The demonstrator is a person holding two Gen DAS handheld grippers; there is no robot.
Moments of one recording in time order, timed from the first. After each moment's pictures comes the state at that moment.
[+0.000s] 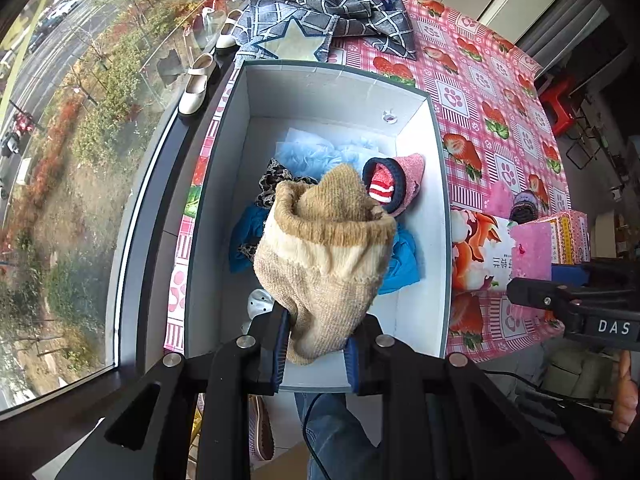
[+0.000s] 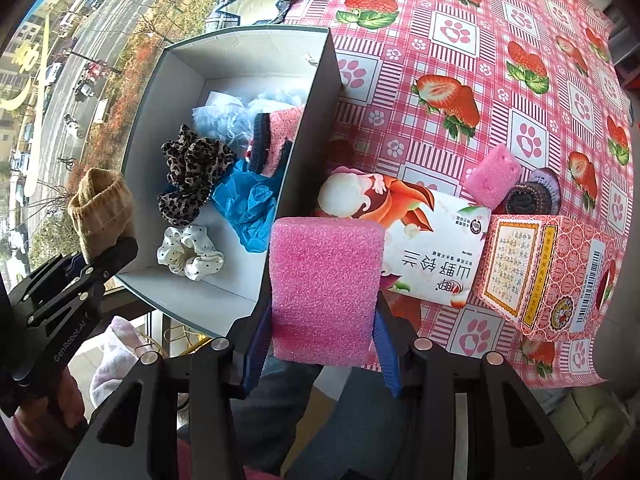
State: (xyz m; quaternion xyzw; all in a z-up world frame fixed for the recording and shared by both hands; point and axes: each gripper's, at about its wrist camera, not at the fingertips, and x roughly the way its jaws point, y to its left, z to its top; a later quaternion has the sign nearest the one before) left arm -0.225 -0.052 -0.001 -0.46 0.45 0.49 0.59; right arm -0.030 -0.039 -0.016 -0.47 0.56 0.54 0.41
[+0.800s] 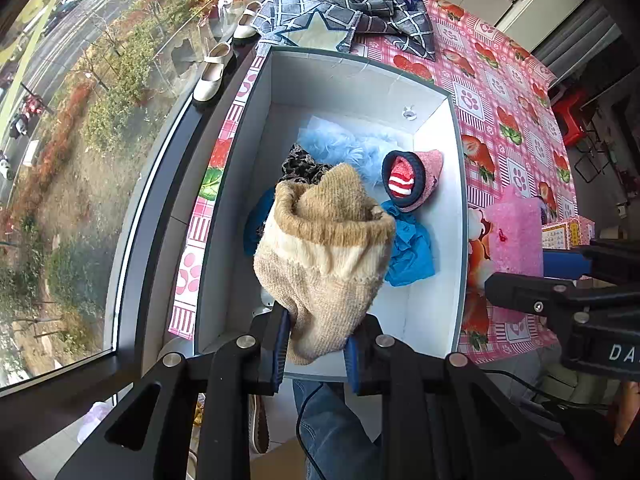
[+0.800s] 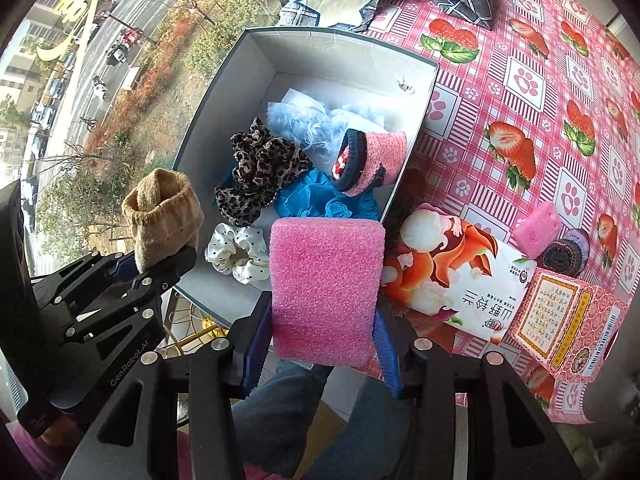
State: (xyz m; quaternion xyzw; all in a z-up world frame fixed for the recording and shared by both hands) left arm -0.238 -0.061 -0.005 -0.48 0.44 0.51 0.57; right arm -0.089 -0.029 -0.004 -0.49 0.52 0.59 0.36
